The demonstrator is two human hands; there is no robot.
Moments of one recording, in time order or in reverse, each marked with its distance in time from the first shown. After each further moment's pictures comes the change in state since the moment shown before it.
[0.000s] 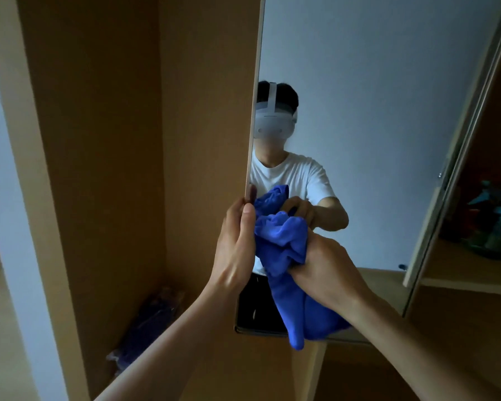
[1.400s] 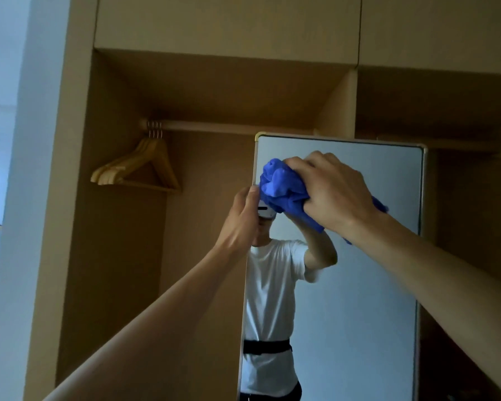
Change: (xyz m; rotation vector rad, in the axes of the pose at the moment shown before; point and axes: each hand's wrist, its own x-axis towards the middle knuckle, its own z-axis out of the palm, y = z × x) left_hand 0.286 0.468 0.019 0.083 -0.115 0.254; right_hand 0.302 -0.258 -0.452 -0.757 0.498 -0.343
